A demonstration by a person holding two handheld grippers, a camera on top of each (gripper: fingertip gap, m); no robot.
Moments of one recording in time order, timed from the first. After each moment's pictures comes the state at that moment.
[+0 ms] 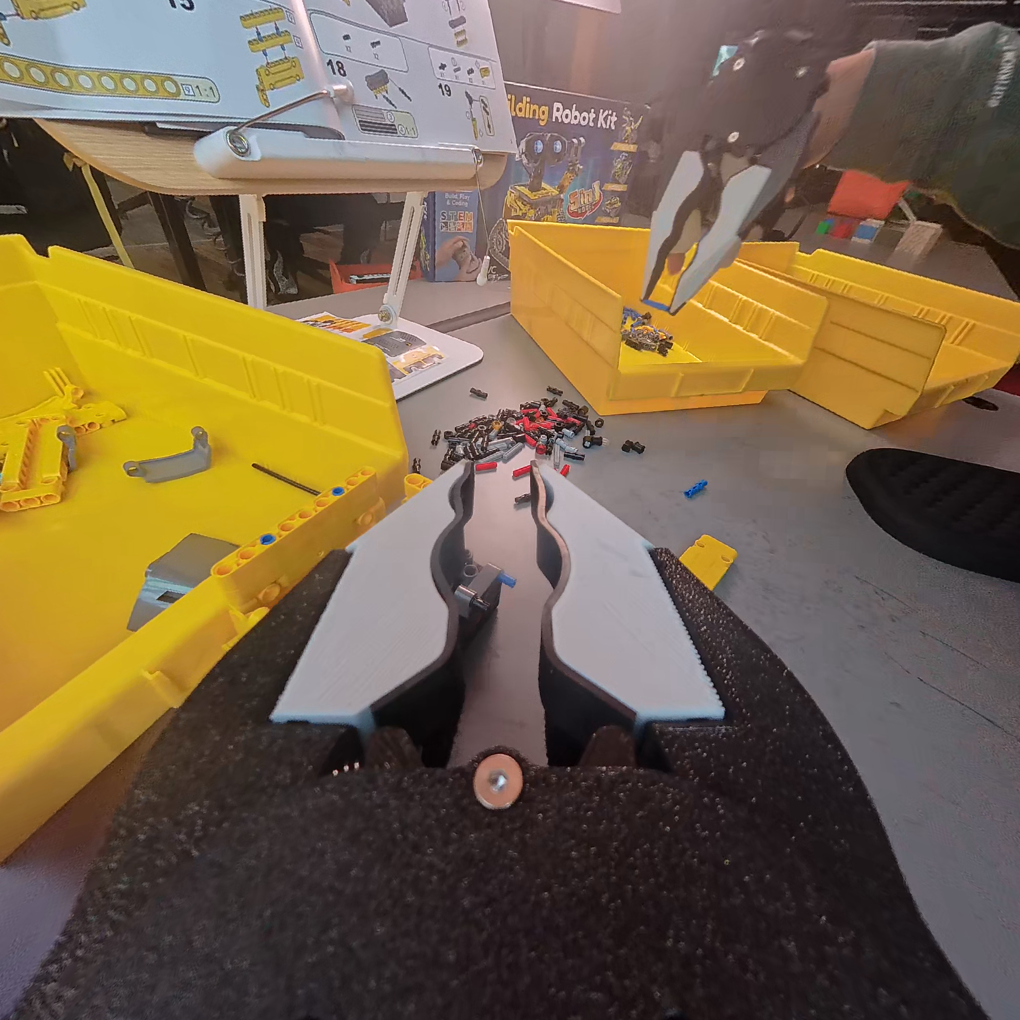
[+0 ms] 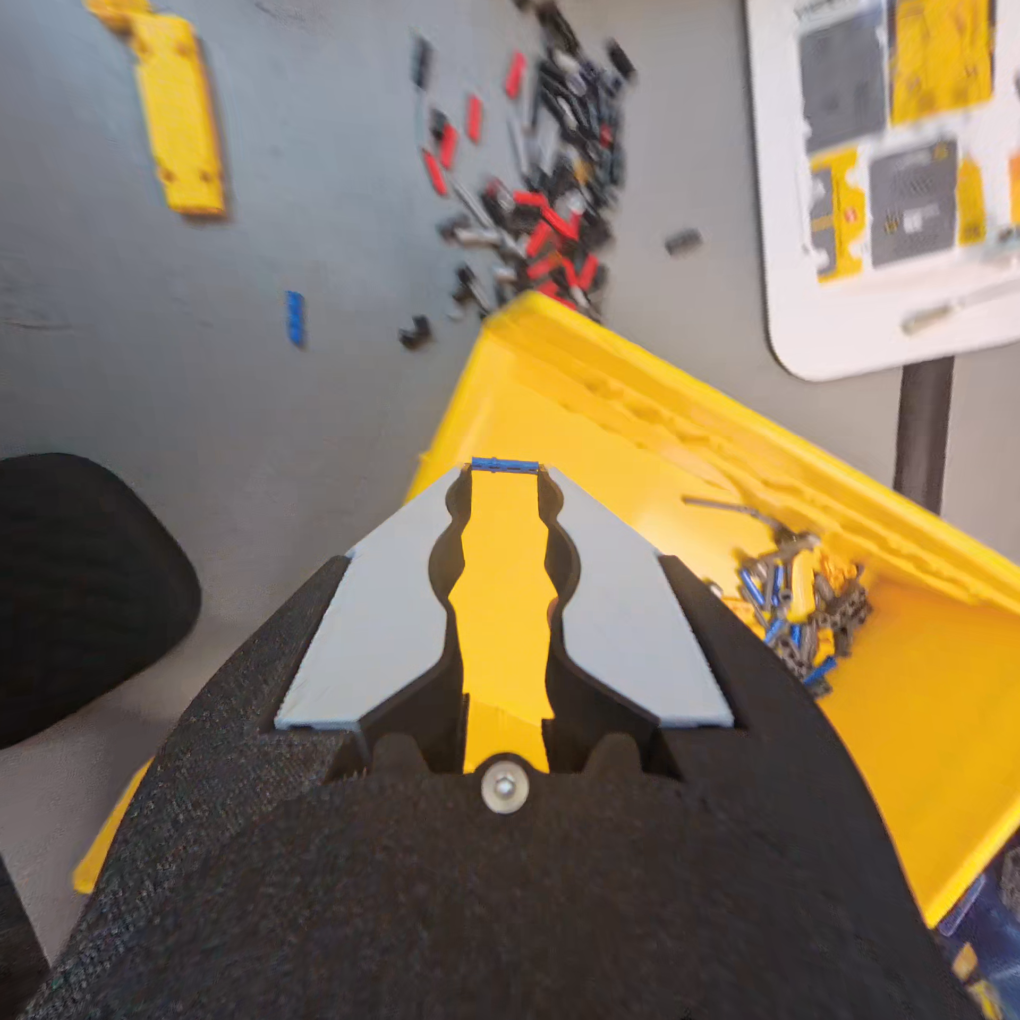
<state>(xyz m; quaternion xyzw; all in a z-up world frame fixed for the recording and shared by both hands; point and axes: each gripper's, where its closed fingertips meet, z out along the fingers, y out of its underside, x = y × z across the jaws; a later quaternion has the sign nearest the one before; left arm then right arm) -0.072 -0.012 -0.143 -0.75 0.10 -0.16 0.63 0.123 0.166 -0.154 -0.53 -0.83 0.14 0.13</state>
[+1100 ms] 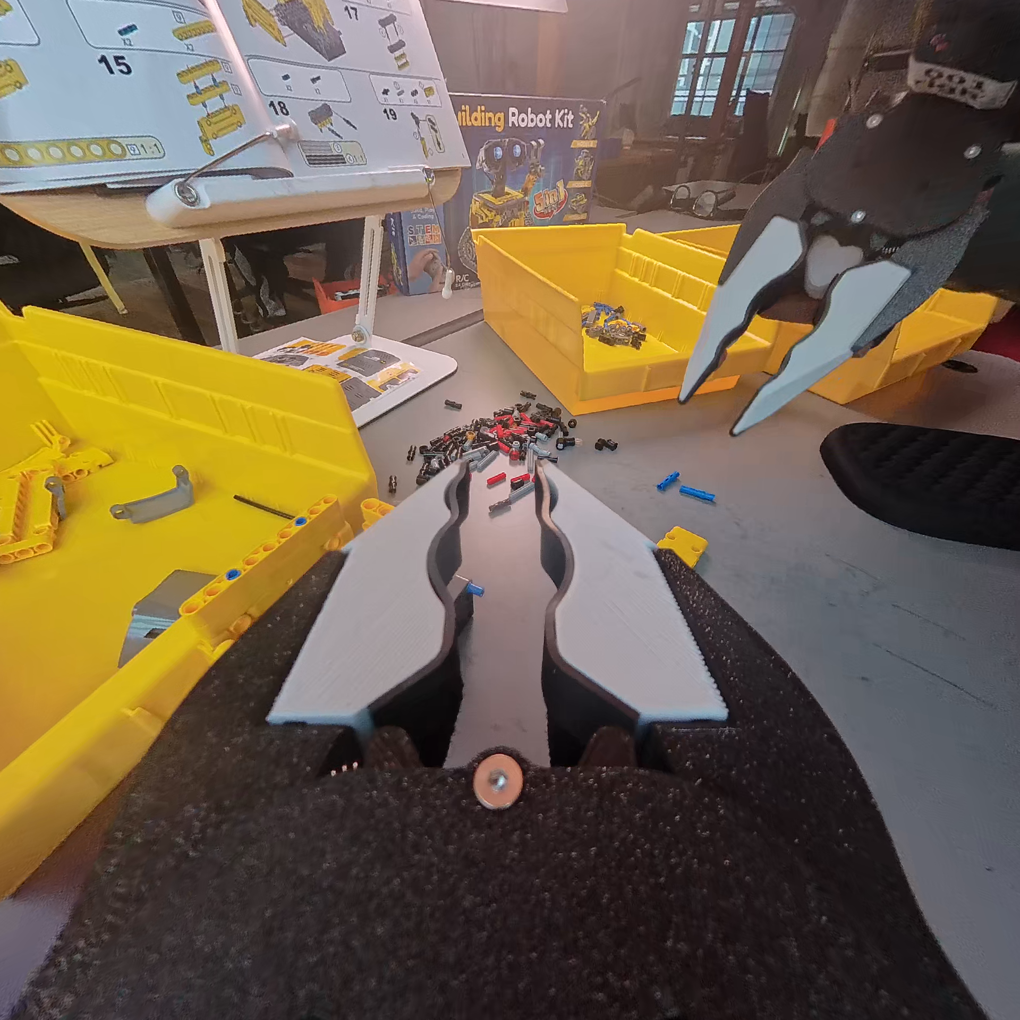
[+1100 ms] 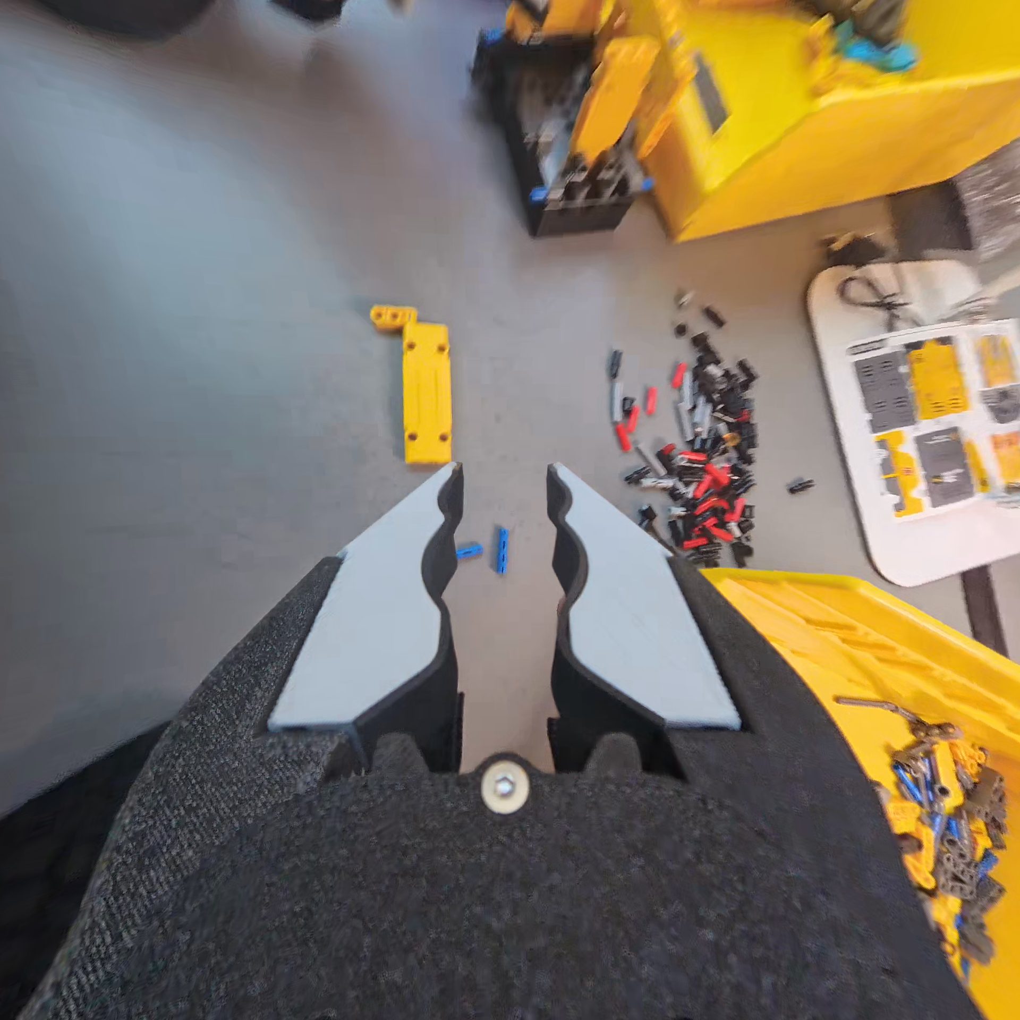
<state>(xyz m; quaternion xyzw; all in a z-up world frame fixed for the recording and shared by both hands) -0.055 -0.022 -0.132 -0.74 0.14 -0.14 0.64 0.083 0.021 -0.162 -0.48 -0.80 0.22 0.28</state>
